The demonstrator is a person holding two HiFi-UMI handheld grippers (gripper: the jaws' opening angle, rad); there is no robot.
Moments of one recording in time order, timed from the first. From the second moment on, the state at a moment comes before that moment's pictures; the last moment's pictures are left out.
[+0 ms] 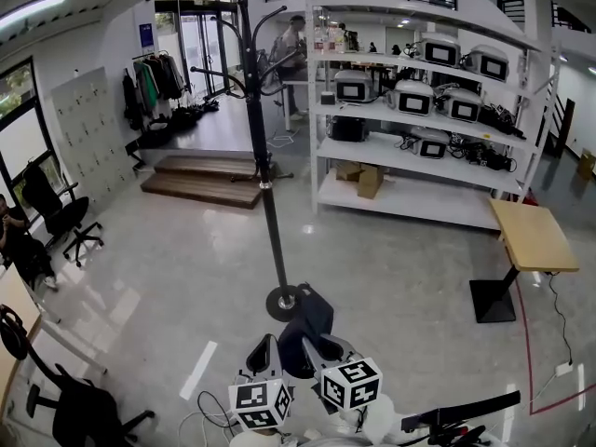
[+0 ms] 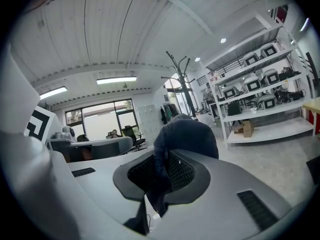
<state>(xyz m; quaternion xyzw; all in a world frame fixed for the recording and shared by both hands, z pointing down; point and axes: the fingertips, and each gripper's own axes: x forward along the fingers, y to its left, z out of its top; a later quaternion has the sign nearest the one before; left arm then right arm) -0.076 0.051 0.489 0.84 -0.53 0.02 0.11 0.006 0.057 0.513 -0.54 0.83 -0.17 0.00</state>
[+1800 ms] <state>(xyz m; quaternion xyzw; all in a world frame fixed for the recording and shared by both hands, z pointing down) -0.068 -0.134 0.513 0.84 -0.53 0.04 0.12 0.013 -0.136 0.517 -0.53 0.83 -0.16 0.00</state>
